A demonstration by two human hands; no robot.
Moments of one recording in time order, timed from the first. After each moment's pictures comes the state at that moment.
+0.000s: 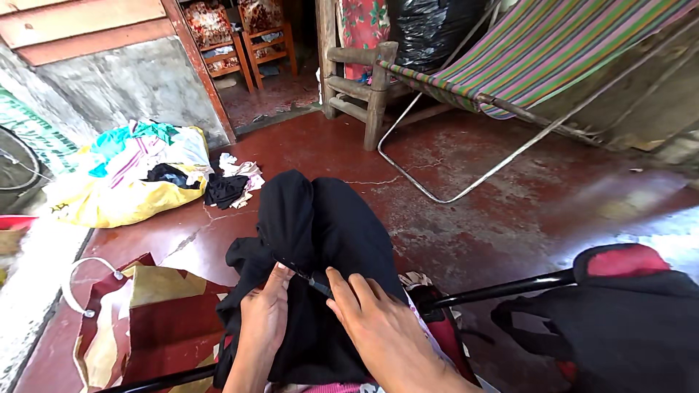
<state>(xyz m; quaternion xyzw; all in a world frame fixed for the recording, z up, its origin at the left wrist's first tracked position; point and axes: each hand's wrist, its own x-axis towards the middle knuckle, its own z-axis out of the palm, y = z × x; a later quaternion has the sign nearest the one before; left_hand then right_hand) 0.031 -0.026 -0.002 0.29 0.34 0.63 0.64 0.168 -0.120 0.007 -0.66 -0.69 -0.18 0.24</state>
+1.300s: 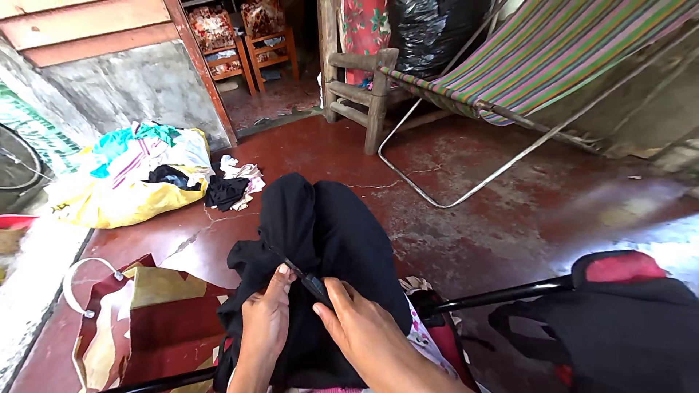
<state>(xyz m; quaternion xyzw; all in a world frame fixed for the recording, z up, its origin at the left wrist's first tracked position) 0.031 -0.031 0.001 0.30 0.35 0.62 0.63 0.158 -0.116 0.018 -0.67 -0.68 0.09 0.29</state>
